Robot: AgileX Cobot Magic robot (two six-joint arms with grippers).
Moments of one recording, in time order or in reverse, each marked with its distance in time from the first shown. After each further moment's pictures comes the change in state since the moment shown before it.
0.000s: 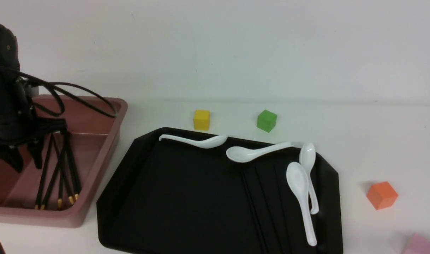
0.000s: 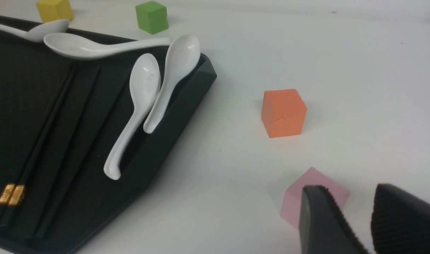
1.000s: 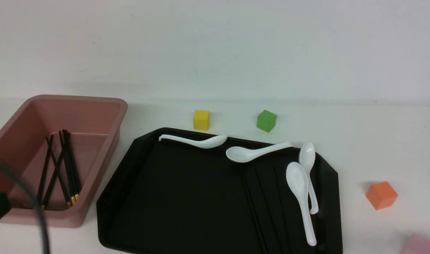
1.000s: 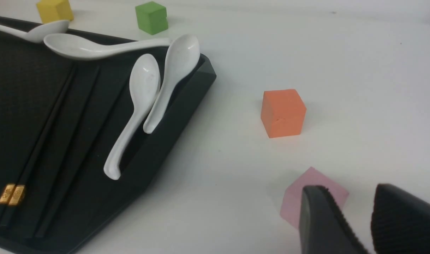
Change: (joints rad) right arm 0.000 0.000 0.000 0.002 0.000 0.000; left arm 0.000 -1.455 1.059 -0.567 -0.618 0.387
